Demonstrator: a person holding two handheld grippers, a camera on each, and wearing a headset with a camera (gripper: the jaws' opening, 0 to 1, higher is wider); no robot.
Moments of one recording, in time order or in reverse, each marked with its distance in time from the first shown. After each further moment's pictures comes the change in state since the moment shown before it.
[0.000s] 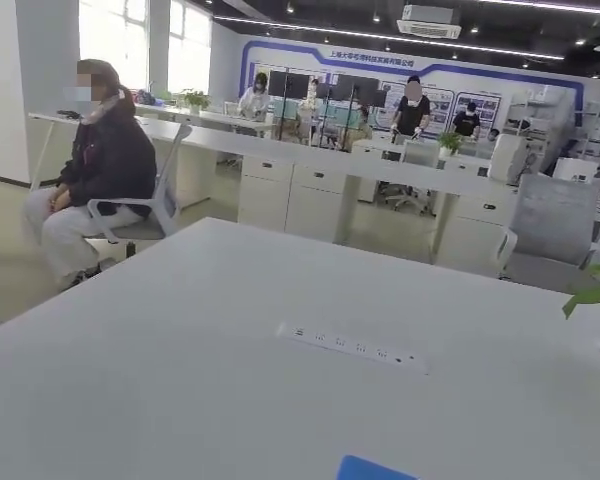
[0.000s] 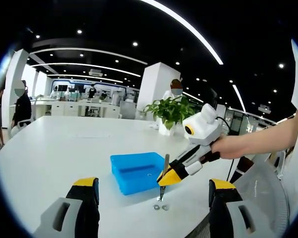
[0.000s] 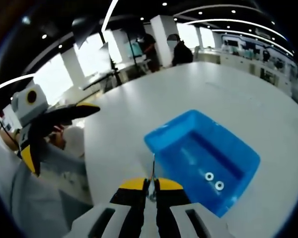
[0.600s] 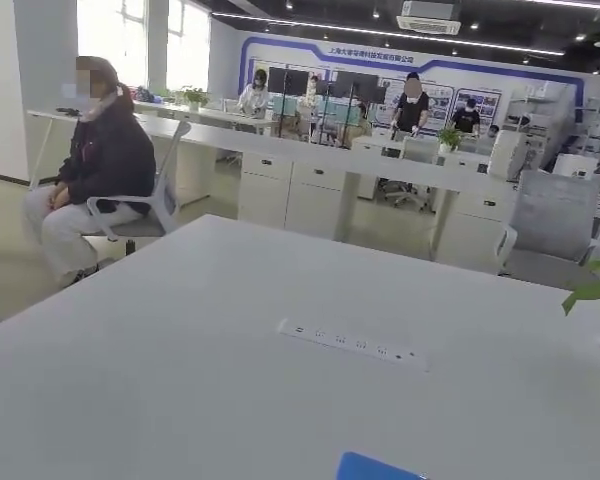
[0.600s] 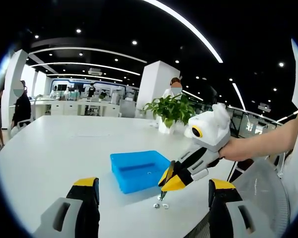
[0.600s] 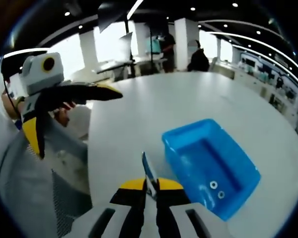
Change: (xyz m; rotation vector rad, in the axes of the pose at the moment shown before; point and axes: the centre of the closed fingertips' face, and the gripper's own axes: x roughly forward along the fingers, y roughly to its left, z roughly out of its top) left arm 0.001 0.000 -0.002 0.007 0.016 -0.002; right arm 0.002 0.018 -0.007 -0.241 0.029 -0.026
